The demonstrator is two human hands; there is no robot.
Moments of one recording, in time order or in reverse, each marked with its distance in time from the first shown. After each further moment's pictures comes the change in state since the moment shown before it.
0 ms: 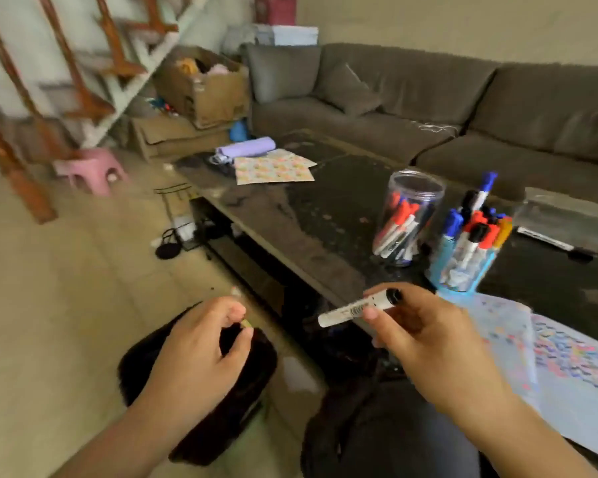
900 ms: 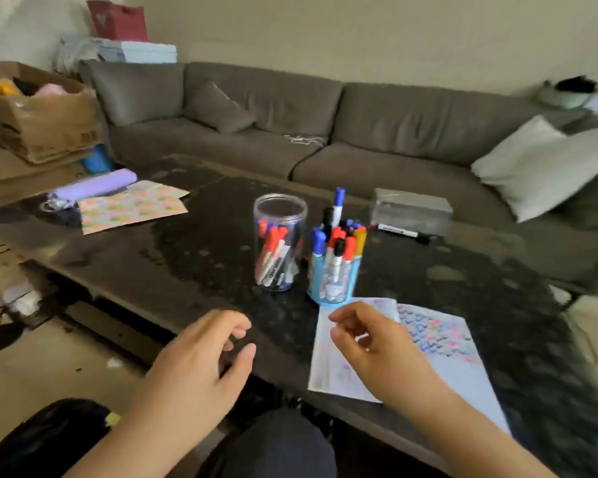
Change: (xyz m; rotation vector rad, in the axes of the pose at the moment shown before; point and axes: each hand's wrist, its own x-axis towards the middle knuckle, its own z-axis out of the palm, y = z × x) left_hand 0.073 0.089 0.073 -0.096 -0.214 0.433; right_hand 0.013 0.086 -0.056 -0.104 0.148 0.246
